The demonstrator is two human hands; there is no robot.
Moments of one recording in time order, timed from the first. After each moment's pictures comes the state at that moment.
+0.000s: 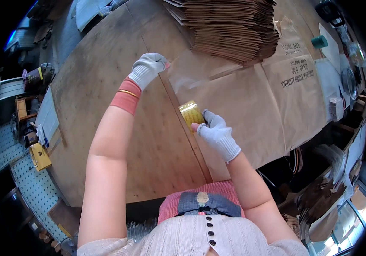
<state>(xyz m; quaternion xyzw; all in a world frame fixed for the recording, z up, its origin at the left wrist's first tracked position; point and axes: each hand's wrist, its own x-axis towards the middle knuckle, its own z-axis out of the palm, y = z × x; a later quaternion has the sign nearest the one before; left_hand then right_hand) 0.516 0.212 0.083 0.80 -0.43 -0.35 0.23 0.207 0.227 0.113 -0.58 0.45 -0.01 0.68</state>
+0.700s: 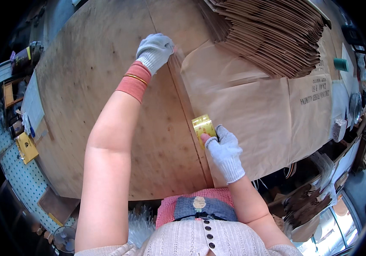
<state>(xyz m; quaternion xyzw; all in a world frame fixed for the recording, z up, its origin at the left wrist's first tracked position) 0.563 0.199 0.013 0.84 -0.51 -0.16 0.08 0.233 0.246 0.085 -0.63 0.55 0.09 0.54</state>
